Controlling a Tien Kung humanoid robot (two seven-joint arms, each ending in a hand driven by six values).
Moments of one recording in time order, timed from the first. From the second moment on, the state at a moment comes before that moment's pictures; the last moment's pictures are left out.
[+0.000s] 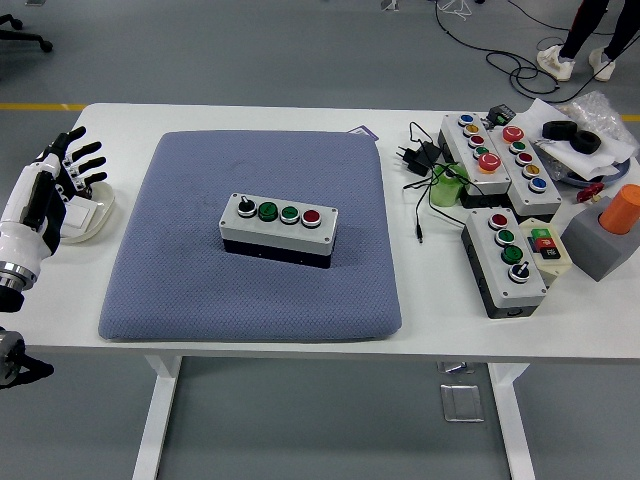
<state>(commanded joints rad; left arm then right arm) -0.16 0.31 -1.45 -1.39 1.08 0.09 -0.09 0.09 -0.15 0.73 0.18 -0.65 -0.21 -0.25</state>
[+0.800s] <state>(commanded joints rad) -0.13 0.33 -1.38 -1.37 0.97 0.11 -0.09 0.05 -0.14 0.70 0.18 -0.58 -0.22 -0.23</state>
